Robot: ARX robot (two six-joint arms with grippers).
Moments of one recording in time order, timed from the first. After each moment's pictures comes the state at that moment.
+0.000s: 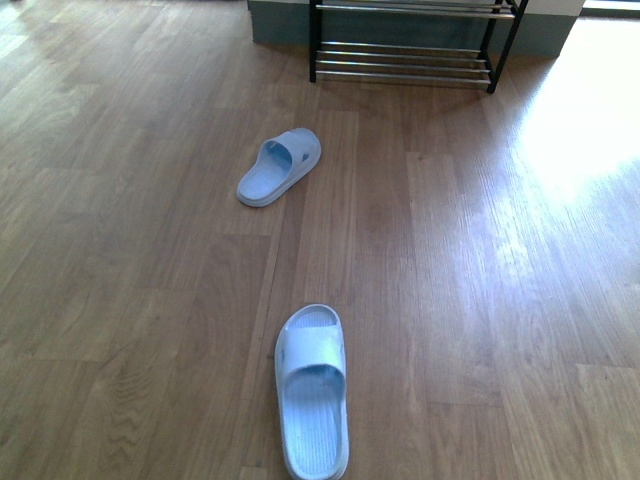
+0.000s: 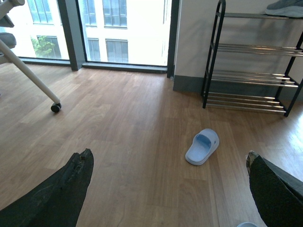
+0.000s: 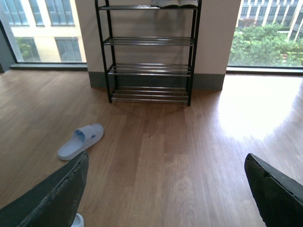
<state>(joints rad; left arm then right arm) 0.00 0.02 0.01 0.00 0.00 0.00 0.00 0.00 0.02 0.00 0.00 0.00</state>
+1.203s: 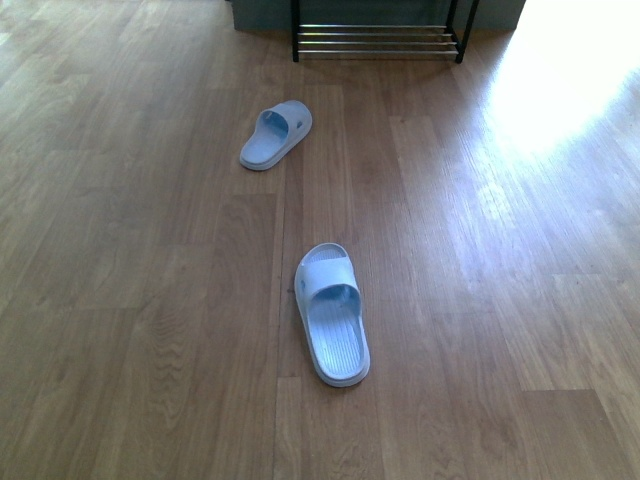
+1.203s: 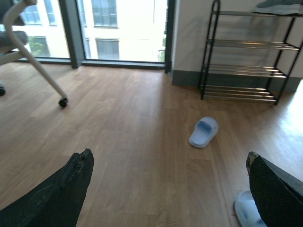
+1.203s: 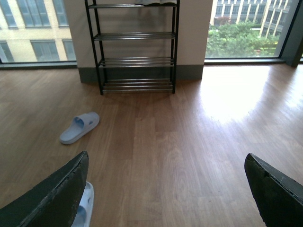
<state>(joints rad) 0.00 0.02 0.01 0.00 0.00 0.00 0.00 0.00 0.02 0.00 0.01 0.00</state>
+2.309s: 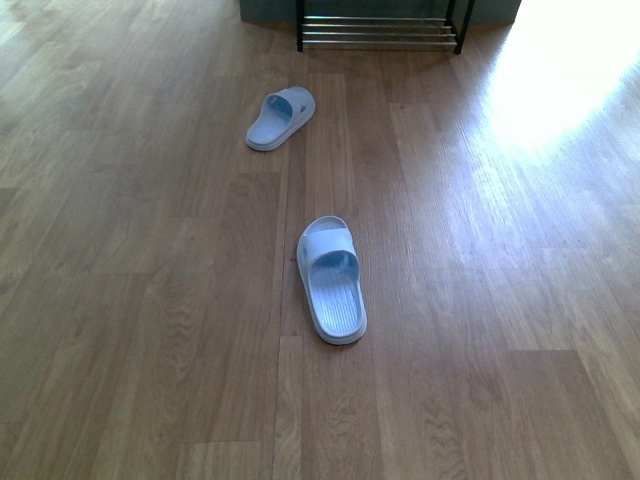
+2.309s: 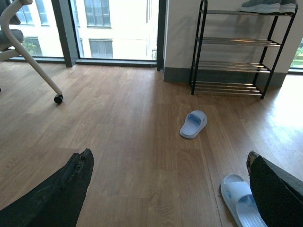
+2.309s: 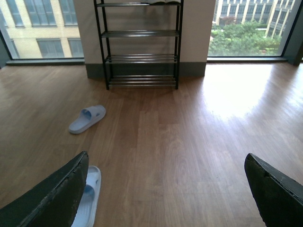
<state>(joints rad) 0.00 0.02 0.01 0.00 0.00 0.00 0.00 0.00 0.02 0.00 0.00 0.00</state>
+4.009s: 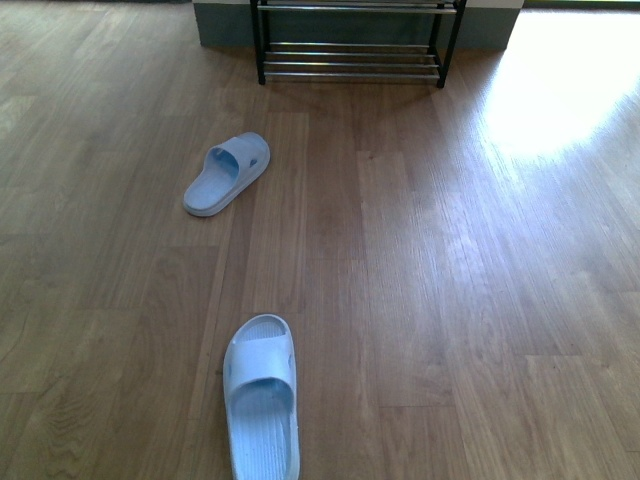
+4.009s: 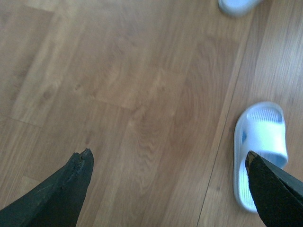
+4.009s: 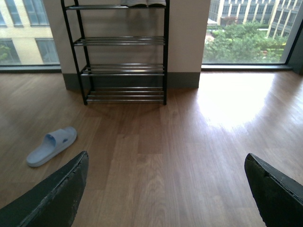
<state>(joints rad) -0.16 1.32 0.38 0.04 -0.29 -0.28 0.00 0.00 0.02 0.00 0.00 0.00</state>
